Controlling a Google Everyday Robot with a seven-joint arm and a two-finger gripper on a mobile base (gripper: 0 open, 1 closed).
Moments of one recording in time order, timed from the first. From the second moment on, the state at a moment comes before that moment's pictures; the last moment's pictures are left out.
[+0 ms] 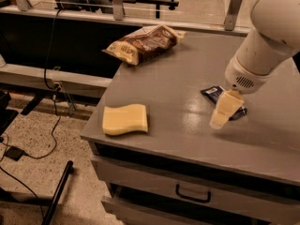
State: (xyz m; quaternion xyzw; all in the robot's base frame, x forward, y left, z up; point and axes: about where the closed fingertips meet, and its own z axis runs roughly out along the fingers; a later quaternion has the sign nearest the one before) arm 0.517 -0.202 0.849 -0.52 0.84 0.00 0.12
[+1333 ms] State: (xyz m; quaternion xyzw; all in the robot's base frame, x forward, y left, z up) arm 0.517 -0.208 0.841 -0.51 0.85 0.02 0.11
